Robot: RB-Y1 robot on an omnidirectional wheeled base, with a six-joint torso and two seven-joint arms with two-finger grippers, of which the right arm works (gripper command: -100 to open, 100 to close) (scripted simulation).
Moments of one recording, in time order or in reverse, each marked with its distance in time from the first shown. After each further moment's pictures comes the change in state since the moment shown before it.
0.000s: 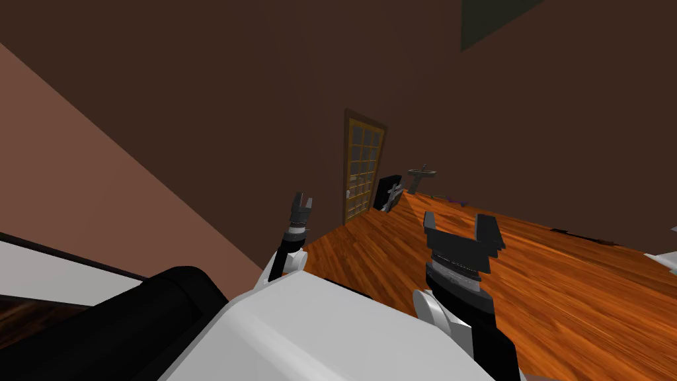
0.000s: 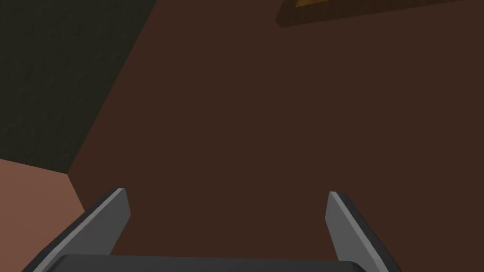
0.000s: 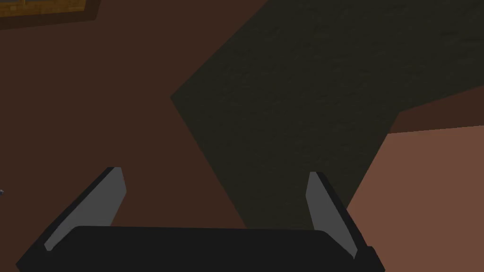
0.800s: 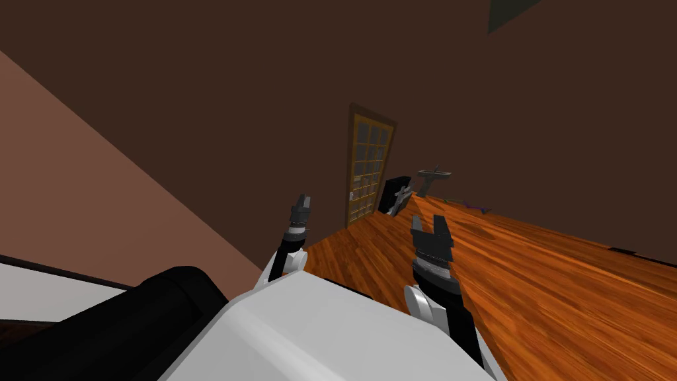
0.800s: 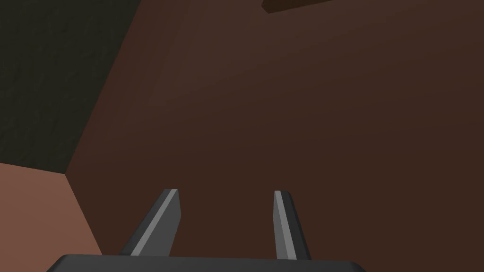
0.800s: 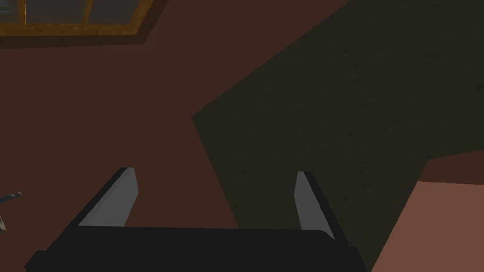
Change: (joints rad) arm -0.055 -0.038 0.030 0.169 0.010 -0.031 0.139
